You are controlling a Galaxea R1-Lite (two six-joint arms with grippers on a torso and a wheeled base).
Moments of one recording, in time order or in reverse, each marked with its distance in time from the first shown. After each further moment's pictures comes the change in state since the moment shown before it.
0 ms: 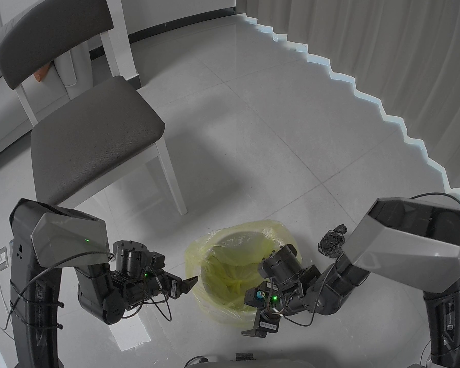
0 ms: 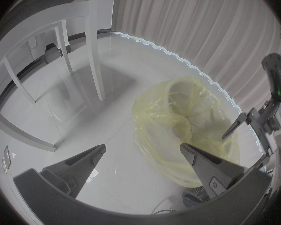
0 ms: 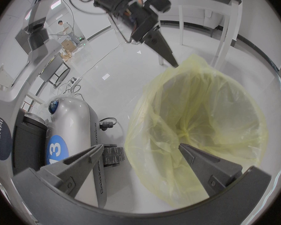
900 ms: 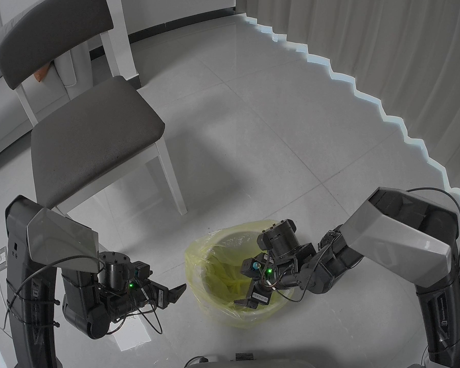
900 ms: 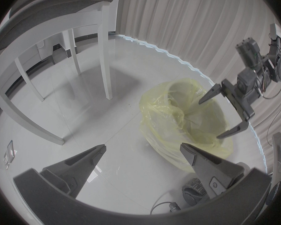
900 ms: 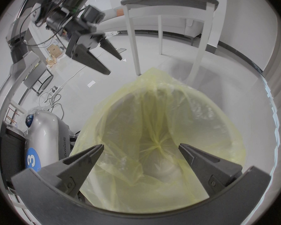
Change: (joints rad) left arm 0.024 -0.022 0.226 -0.225 0.011 -0.007; right arm -0.069 0.050 -0.189 -0.014 -0.038 0.000
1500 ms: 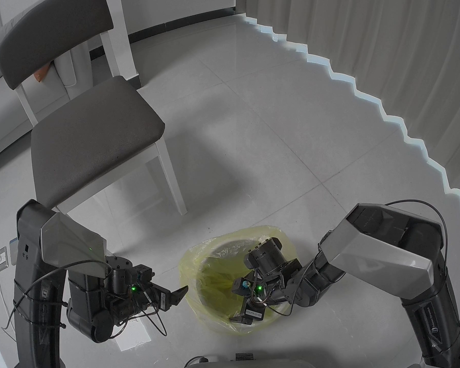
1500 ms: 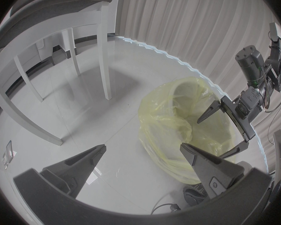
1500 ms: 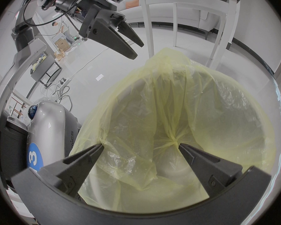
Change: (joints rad) left arm -0.007 0.064 0.008 -0.092 0.003 0.001; right arm 0.057 0.079 -0.027 0.048 -0.001 -0.011
